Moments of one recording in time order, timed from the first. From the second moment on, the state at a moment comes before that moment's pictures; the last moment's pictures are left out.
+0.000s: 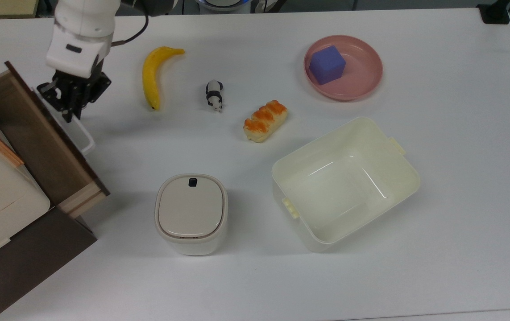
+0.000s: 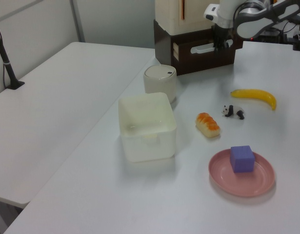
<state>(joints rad) -0.18 0.19 -0.13 -1.91 -0.45 2.45 -0.73</state>
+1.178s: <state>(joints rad) -0.03 0.13 -0.10 -1.89 -0.36 2.20 -0.57</state>
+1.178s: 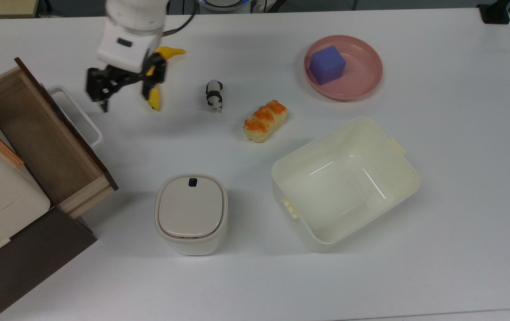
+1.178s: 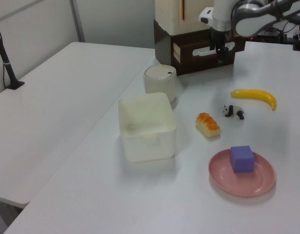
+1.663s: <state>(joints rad) 0.04 0.08 -0.10 -1.69 -0.10 1.82 -0.46</state>
